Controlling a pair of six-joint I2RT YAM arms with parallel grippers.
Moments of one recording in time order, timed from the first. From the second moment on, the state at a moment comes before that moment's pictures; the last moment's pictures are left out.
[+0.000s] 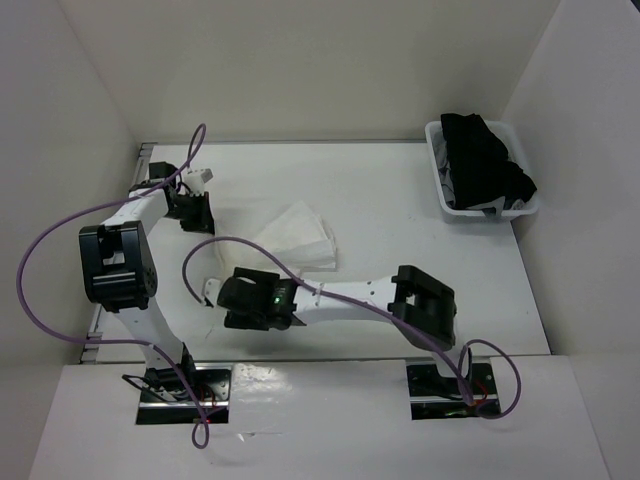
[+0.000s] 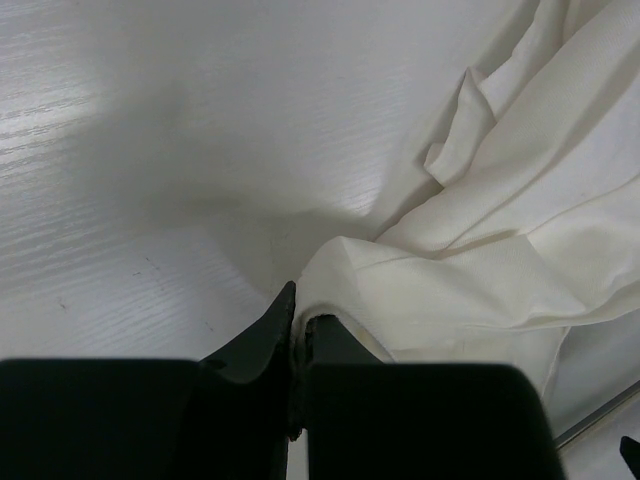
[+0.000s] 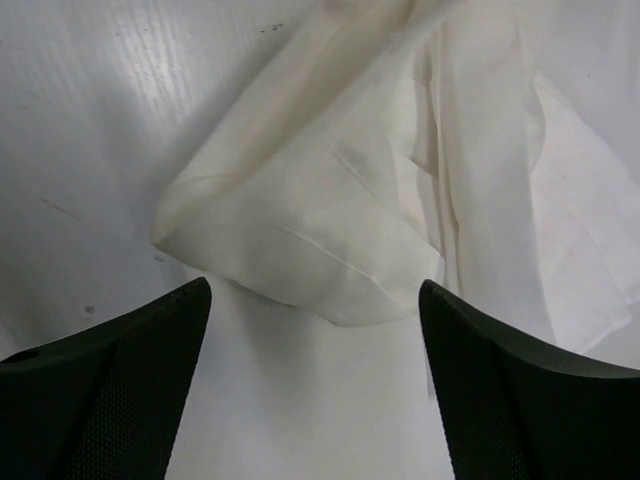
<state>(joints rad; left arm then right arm) 0.18 1.84 1.30 -0.62 0.53 0.17 1.31 1.97 1.50 -0.44 0.40 -0.28</state>
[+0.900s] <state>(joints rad) 0.19 1.84 1.30 -0.63 0.56 0.17 1.40 2.08 1.48 -0.38 0.53 -0.25</state>
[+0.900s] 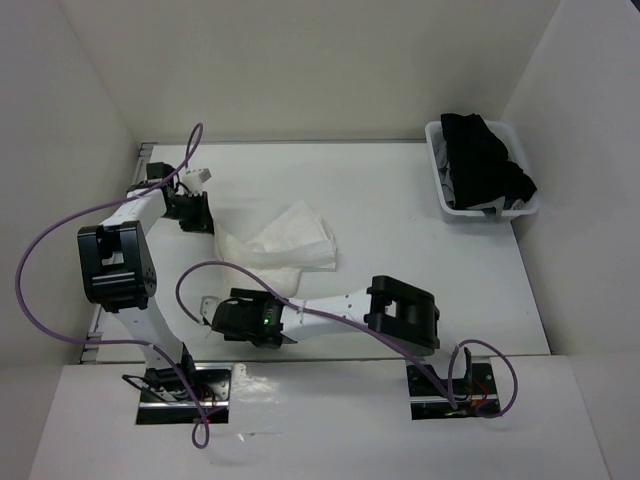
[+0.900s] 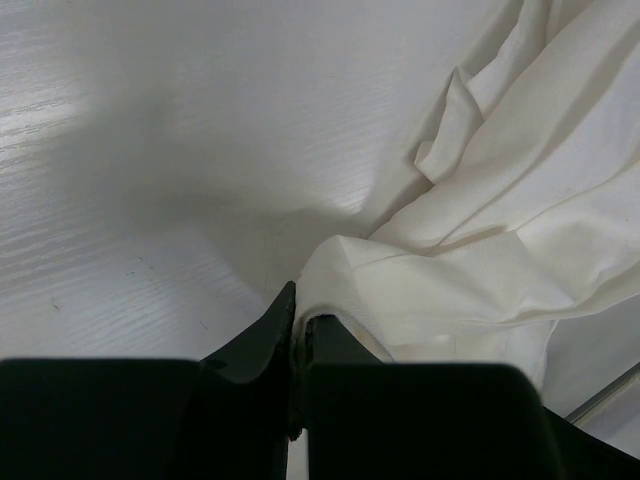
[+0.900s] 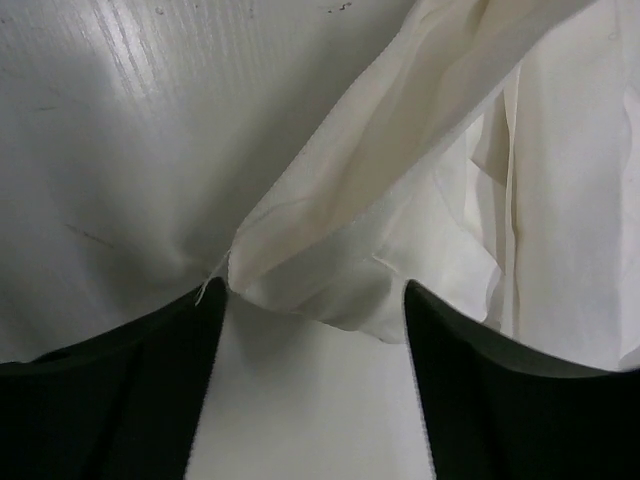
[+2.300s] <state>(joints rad) 0.07 1.40 1.38 -0.84 0.56 0.27 0.66 1.76 1.84 -0.68 -0.02 -0.22</state>
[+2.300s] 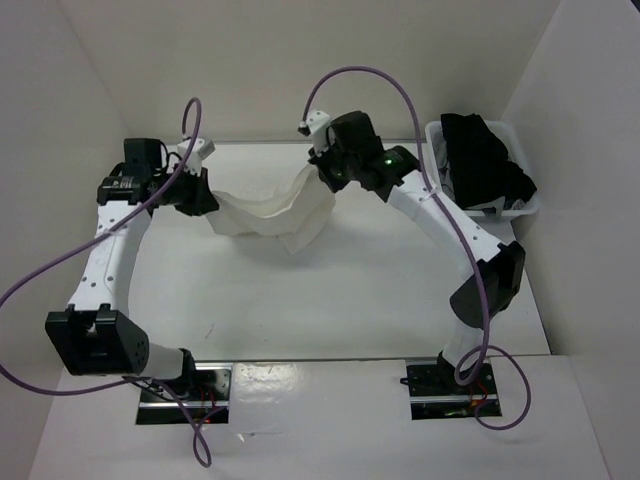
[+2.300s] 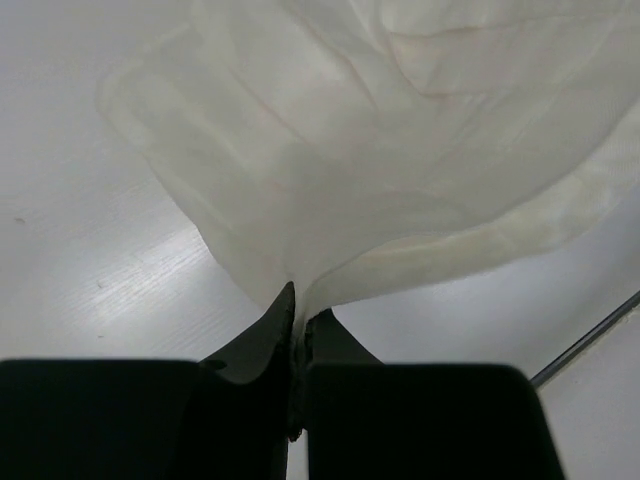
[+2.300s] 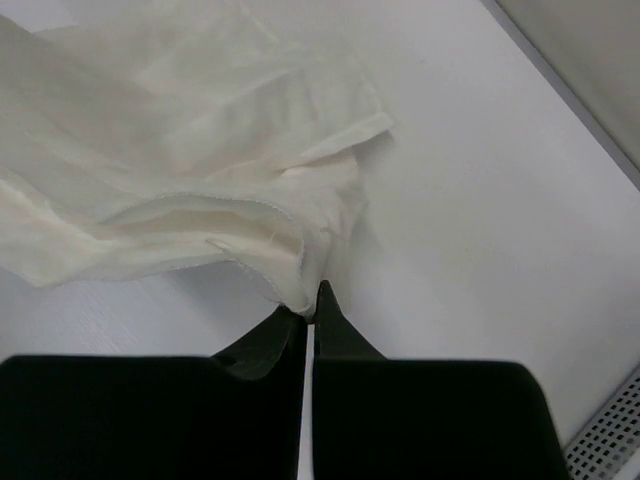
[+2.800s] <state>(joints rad) 0.06 1.15 1.52 -0.93 0.68 0.32 0.54 1.51 1.92 -0.75 -0.19 -0.27</state>
